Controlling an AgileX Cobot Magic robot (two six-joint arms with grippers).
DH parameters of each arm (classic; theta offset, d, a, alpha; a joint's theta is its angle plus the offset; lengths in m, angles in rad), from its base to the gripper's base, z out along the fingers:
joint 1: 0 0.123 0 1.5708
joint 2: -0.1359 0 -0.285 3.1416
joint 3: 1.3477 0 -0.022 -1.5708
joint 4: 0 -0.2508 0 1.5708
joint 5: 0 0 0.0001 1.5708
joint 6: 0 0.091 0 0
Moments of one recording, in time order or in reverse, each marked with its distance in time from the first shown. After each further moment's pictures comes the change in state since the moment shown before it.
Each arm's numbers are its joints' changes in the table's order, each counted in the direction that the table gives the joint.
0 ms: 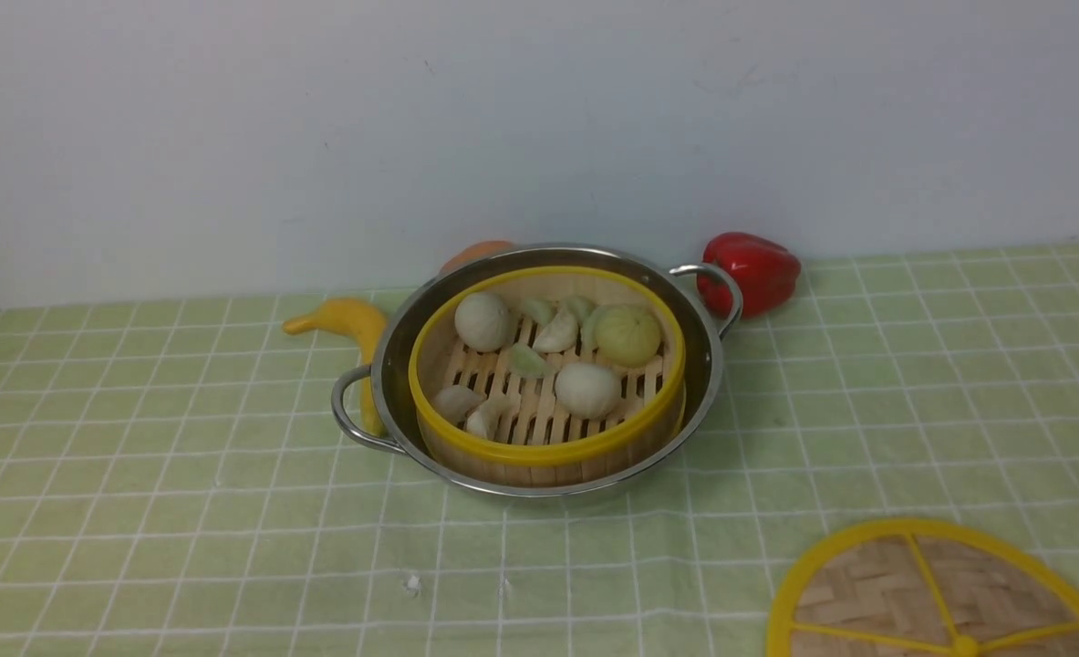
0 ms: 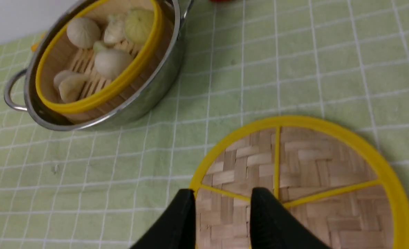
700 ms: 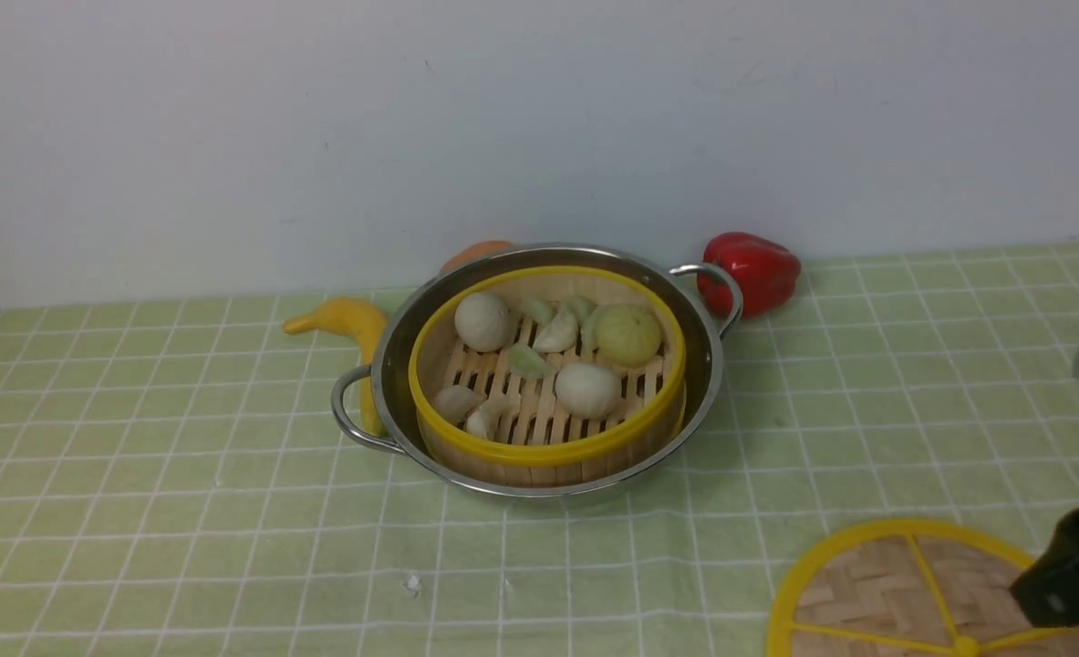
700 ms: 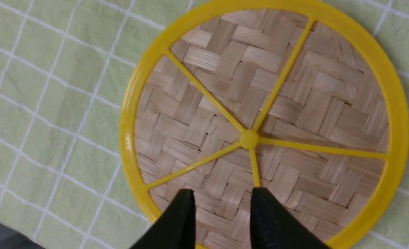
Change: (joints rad) right arm 0.008 -0.598 -0.213 0.000 0.232 -0.560; left arm 0.002 0.000 0.000 0.001 0.000 0.000
